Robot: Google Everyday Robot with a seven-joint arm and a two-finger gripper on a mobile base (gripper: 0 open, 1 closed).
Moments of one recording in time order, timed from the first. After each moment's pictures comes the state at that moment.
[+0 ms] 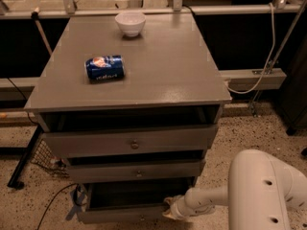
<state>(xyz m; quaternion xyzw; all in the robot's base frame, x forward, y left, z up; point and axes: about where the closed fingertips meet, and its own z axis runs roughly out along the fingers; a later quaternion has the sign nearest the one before) 0.478 -0.062 0.174 -0.63 0.73 0.15 0.23</state>
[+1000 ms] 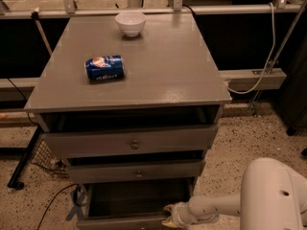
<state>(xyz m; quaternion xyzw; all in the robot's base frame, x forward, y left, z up) 0.446 -0.060 0.175 -0.61 0.74 0.18 0.24</state>
